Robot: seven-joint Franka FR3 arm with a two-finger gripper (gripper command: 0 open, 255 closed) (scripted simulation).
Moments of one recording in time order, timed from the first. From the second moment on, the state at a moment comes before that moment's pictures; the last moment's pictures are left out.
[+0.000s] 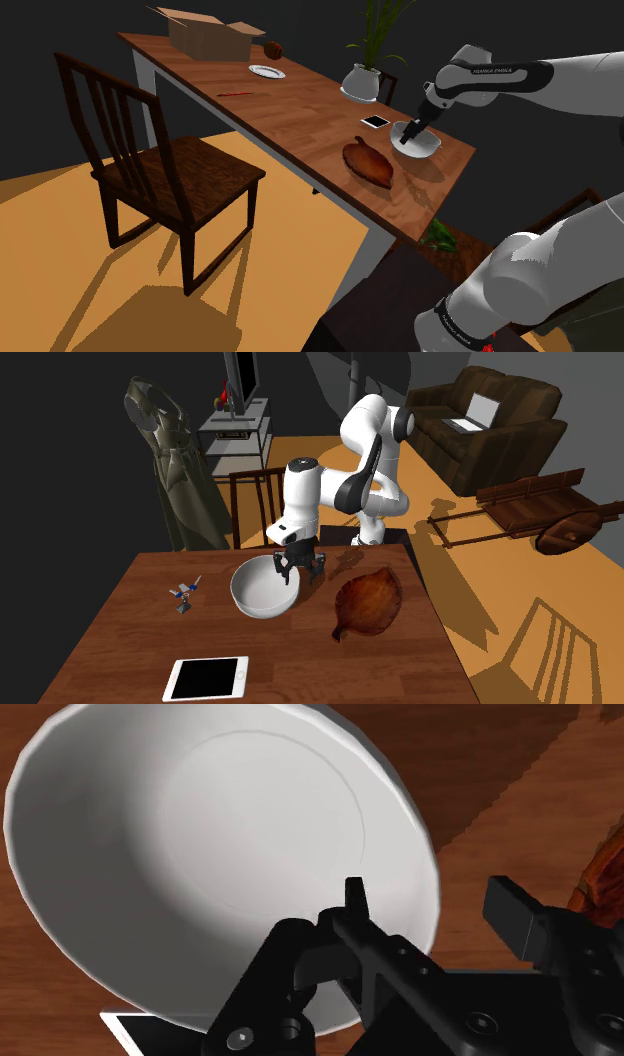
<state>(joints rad) -0.01 -0.25 -0.54 -2.15 -0.08 2.11 -0.55</state>
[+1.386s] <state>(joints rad) 0.00 -0.26 -0.52 -2.01 -0.08 1.97 -0.54</state>
